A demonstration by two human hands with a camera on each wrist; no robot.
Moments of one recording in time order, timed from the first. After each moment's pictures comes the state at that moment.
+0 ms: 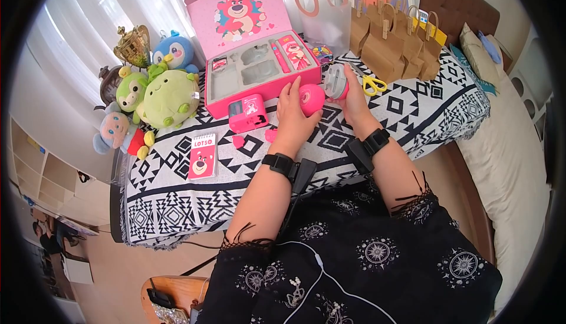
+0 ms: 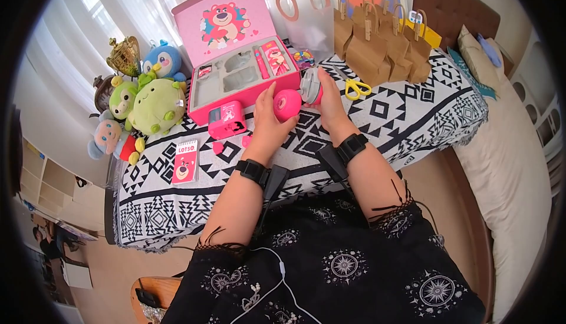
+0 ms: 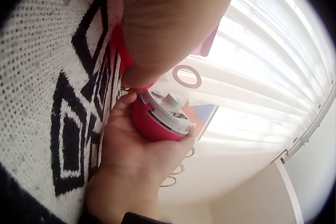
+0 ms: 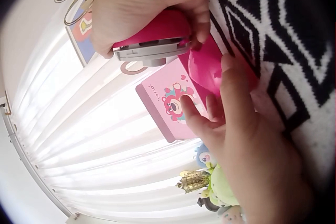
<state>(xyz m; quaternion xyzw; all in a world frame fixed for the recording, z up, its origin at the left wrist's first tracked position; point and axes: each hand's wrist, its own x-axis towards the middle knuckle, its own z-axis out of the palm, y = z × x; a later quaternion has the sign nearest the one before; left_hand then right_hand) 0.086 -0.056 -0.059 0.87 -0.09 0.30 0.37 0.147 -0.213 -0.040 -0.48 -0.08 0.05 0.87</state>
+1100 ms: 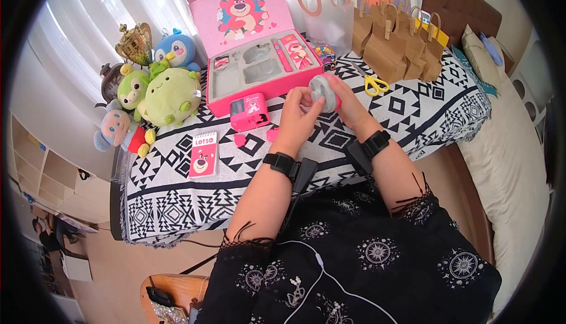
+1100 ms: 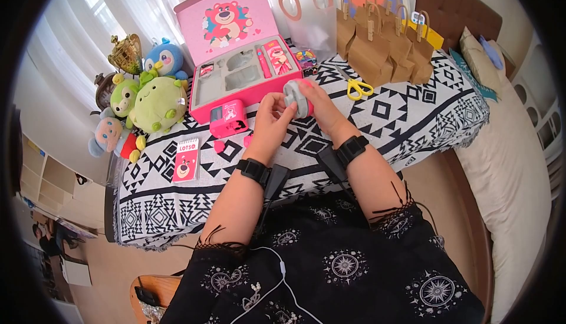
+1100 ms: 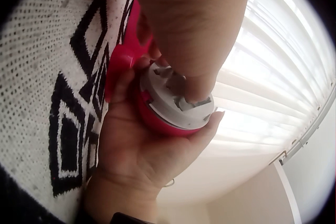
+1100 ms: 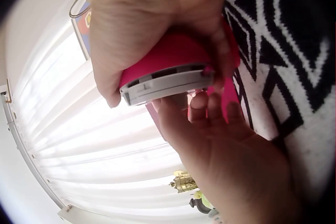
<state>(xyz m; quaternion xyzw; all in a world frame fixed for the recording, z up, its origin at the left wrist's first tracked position) 0.094 -0.056 -0.064 0.76 -0.14 0.23 0.59 0.134 -0.207 -0.044 -0.49 -0.18 0.13 0.84</state>
